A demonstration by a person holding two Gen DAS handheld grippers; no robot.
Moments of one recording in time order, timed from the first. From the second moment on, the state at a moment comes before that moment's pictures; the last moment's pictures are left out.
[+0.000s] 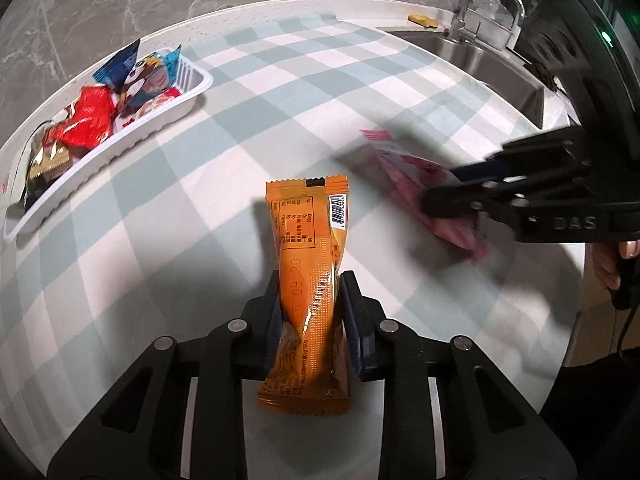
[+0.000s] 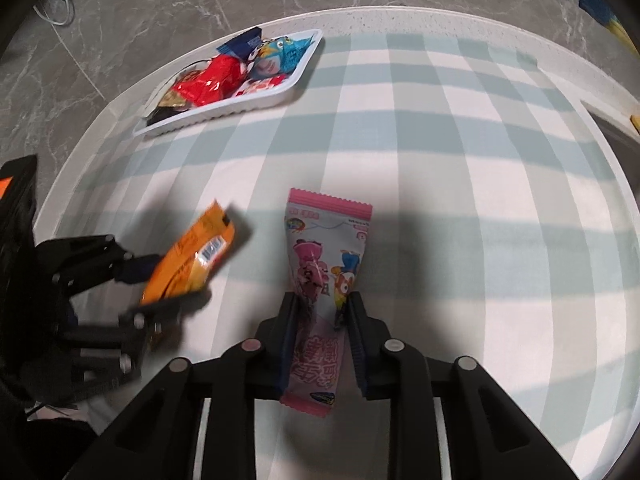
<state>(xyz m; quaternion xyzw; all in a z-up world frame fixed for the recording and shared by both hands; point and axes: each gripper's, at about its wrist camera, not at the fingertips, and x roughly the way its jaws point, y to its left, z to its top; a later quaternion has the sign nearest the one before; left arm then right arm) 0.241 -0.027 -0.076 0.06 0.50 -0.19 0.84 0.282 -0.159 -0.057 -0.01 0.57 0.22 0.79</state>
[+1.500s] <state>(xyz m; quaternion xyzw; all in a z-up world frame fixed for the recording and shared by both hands) 0.213 0.004 -0.059 -0.01 0.52 -0.18 0.84 0.246 -0.178 -0.037 0.10 0.56 0.27 0.78</state>
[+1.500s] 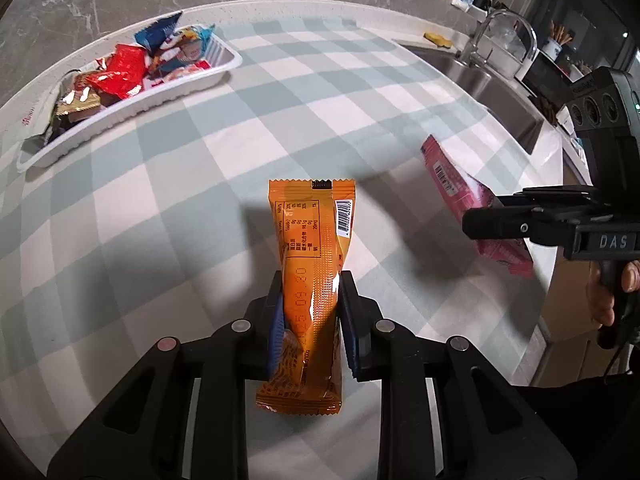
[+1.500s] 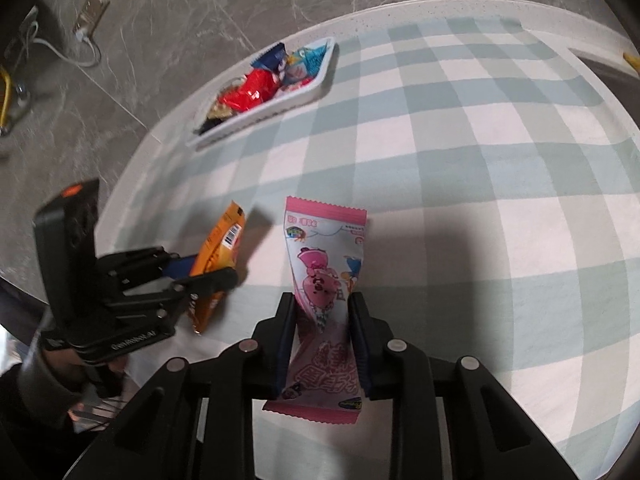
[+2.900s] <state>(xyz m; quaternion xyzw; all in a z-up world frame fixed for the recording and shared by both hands) 0.263 0.096 -0.003 -0.04 0.46 -0.11 0.88 0.352 -0.081 0.013 0.07 0.52 0.35 0.78</state>
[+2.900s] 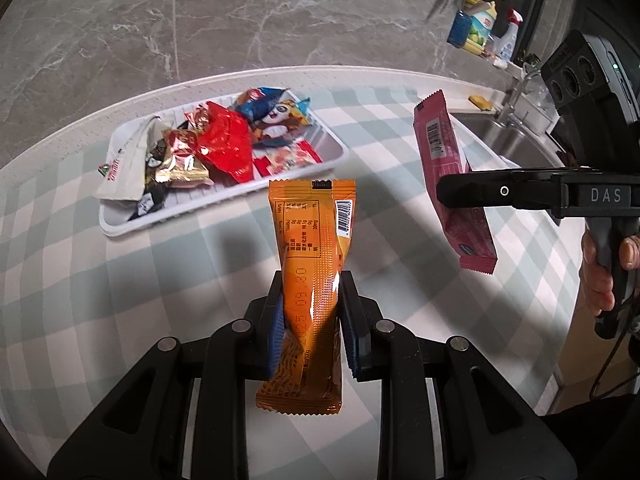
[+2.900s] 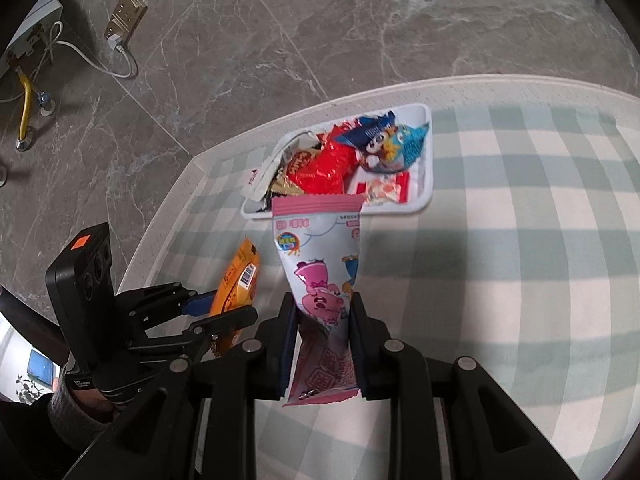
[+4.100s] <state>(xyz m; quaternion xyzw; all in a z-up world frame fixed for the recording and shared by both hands) 0.377 0.187 0.005 -0.09 0.45 -0.07 0.89 0.463 0.005 0.017 0.04 0.51 0.35 0.79</state>
